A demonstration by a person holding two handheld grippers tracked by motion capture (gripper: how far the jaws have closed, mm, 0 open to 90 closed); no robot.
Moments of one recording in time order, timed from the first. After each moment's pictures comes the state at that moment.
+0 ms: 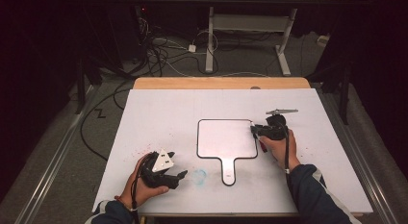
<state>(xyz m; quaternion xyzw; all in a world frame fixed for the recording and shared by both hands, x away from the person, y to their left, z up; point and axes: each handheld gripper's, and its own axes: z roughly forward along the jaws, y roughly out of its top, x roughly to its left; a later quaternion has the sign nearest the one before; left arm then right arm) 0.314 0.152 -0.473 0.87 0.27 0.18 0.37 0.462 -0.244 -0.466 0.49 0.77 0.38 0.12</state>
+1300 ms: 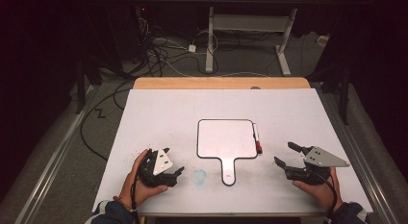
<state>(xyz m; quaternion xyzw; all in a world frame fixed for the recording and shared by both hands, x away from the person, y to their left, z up) 0.310 0.153 -0.469 0.86 0.28 0.25 0.35 0.316 -0.311 -0.444 0.29 0.78 0.46 0.30</state>
